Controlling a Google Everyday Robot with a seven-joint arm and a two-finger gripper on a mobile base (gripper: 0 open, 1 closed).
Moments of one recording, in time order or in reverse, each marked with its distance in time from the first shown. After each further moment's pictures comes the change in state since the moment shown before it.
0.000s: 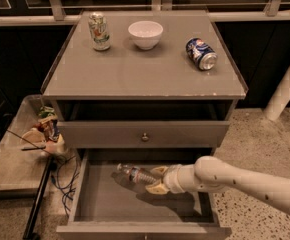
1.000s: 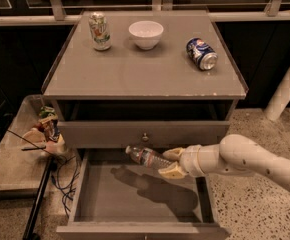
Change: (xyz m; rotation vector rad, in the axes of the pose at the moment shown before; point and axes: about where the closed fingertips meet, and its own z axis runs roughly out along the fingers) arm -0.067 -0.010 -0.111 0.031 -0.022 -0.056
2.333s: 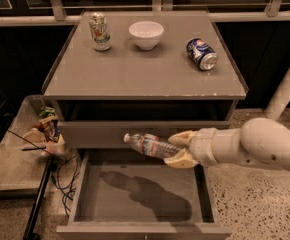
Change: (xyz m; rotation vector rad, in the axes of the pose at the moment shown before) arm -0.089 0.004 -0.097 0.140 0.012 -0.134
